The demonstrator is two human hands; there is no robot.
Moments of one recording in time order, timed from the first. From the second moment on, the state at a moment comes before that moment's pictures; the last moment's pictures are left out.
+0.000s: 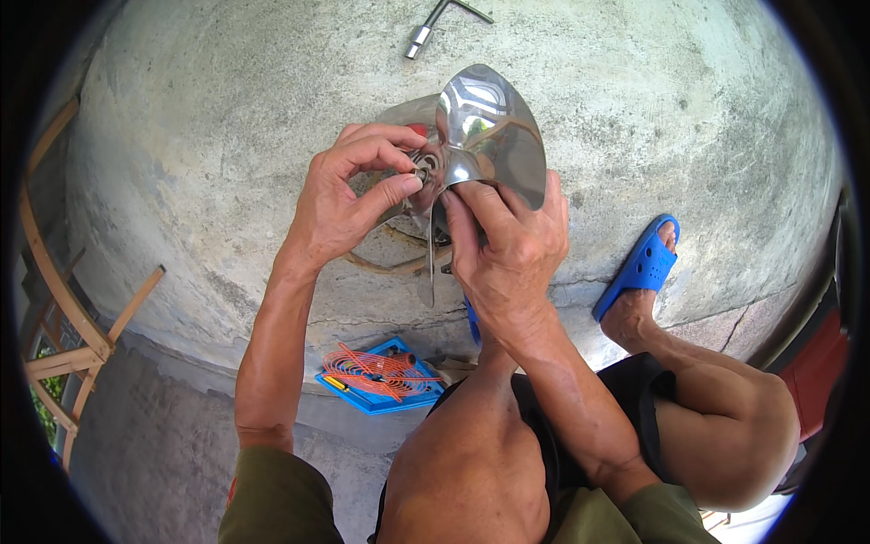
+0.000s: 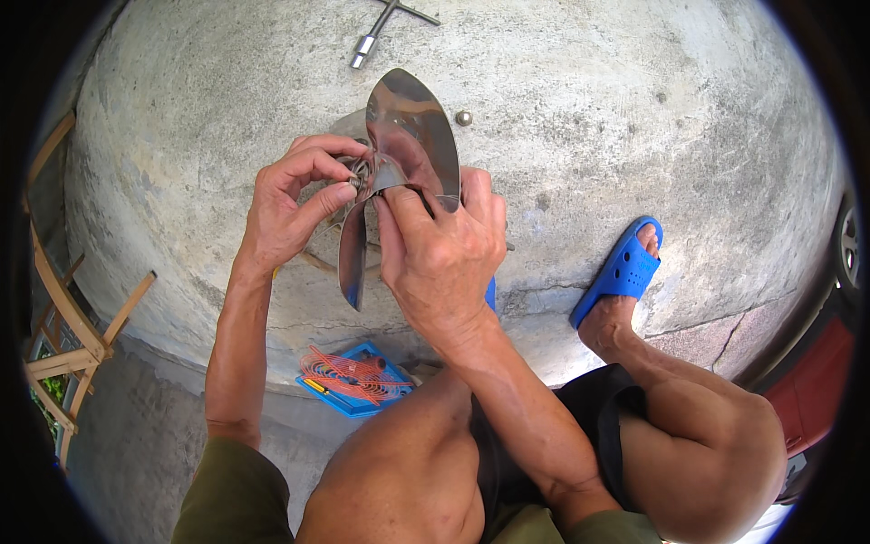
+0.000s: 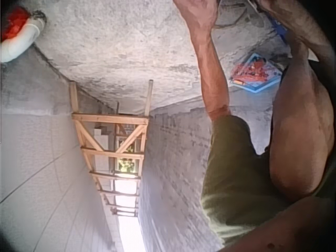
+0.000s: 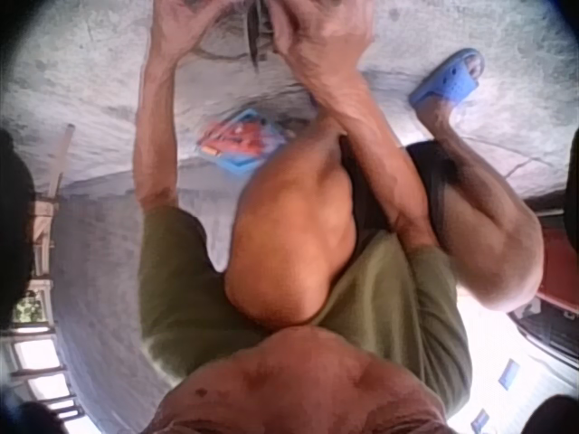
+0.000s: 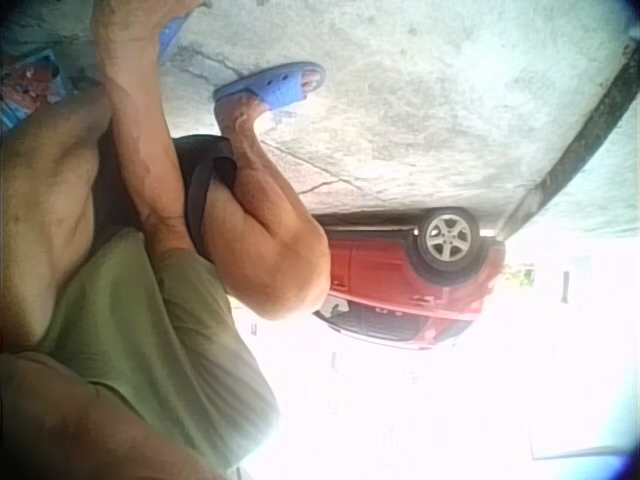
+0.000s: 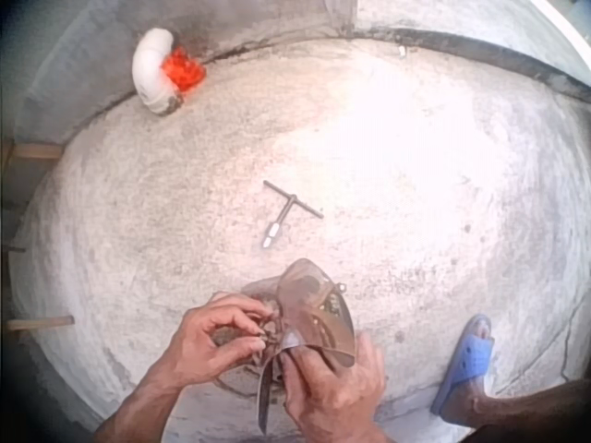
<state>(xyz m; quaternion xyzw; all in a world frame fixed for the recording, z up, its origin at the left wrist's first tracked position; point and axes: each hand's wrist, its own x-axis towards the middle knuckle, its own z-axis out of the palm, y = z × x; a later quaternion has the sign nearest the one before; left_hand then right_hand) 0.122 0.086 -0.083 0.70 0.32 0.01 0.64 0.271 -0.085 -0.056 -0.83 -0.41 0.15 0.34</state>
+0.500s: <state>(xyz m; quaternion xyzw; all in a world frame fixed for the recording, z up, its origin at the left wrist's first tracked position) 0.122 0.088 -0.084 0.69 0.33 0.01 0.64 0.262 -0.086 -0.069 -0.84 -0.39 0.15 0.35</state>
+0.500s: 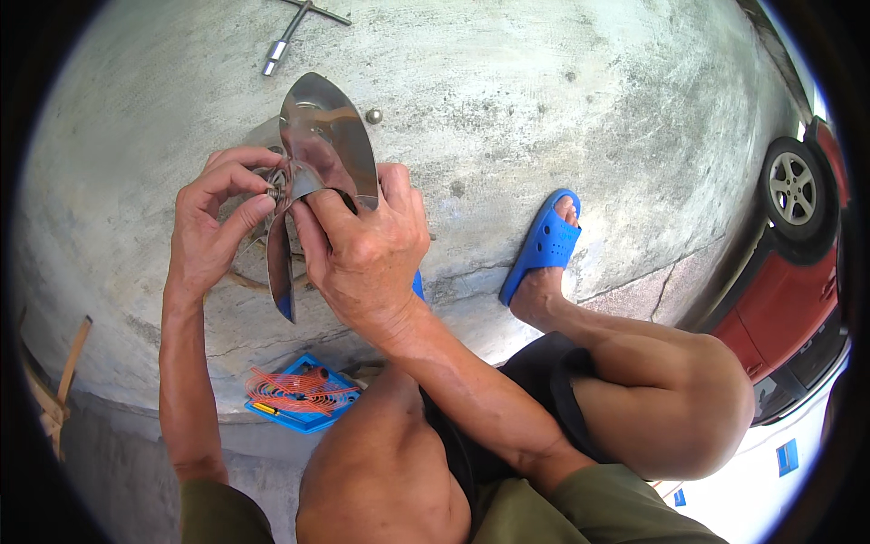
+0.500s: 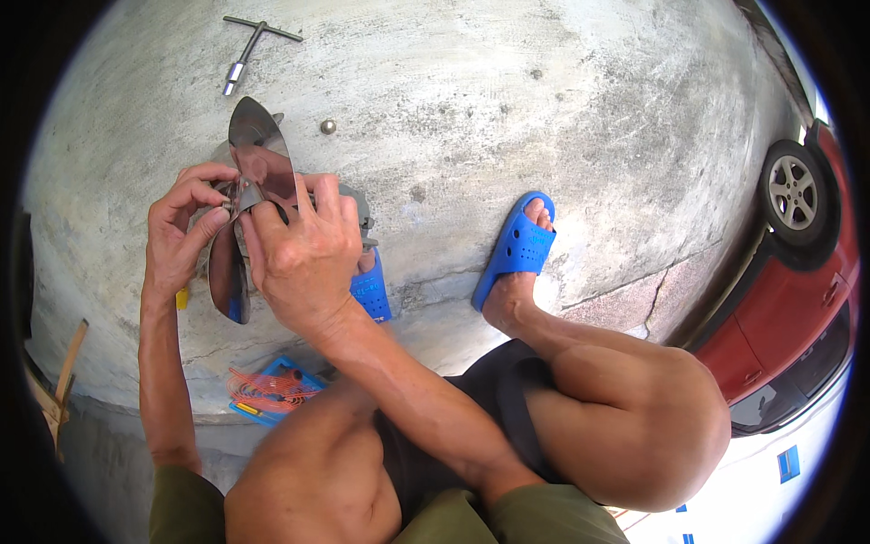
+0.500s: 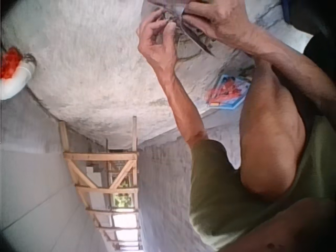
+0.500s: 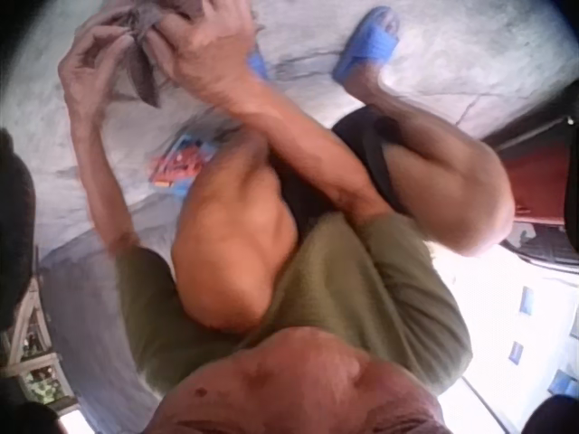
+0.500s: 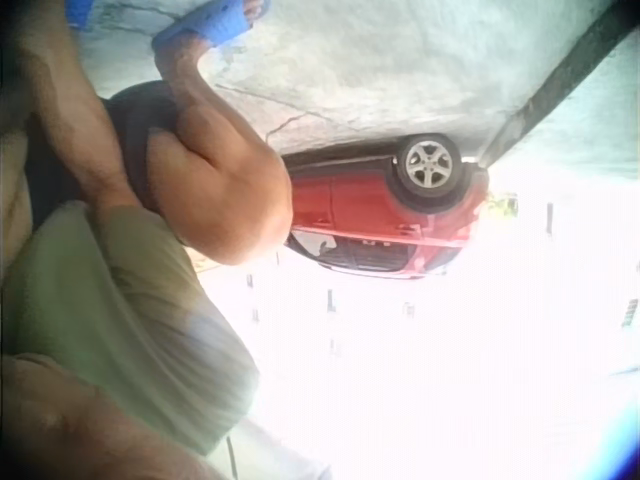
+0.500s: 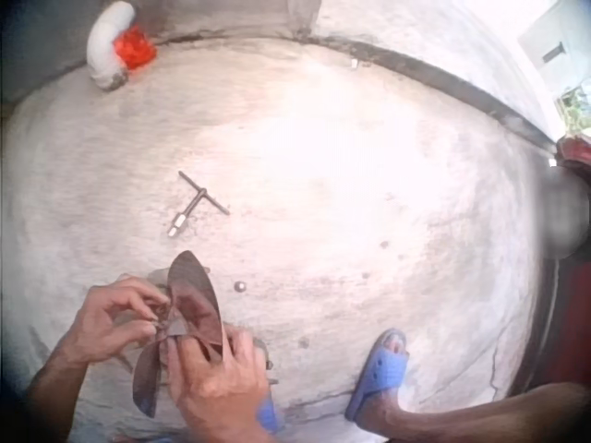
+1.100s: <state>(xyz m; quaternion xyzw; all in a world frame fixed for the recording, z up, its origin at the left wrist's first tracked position) 0.117 0.087 -0.086 0.68 0.34 0.00 0.66 0.262 -0.086 -0.071 -0.84 -0.40 0.14 0.34</state>
